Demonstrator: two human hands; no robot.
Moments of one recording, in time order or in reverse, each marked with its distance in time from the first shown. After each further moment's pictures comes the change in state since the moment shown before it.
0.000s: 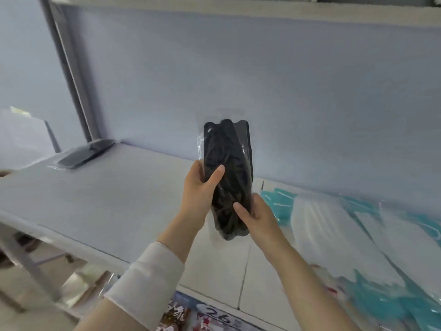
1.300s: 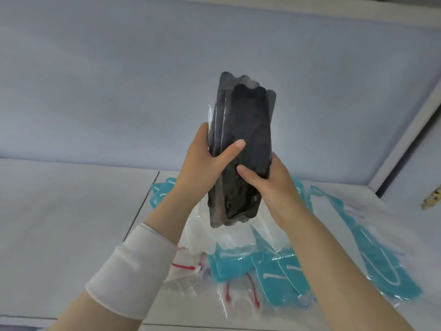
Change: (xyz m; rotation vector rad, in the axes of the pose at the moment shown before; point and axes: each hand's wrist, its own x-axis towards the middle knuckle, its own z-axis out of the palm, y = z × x) left_hand -0.063 0.036 0.248 0.168 -0.404 0.230; right_hand -0.063 0.009 -0.258 0.135 0.356 -0.004
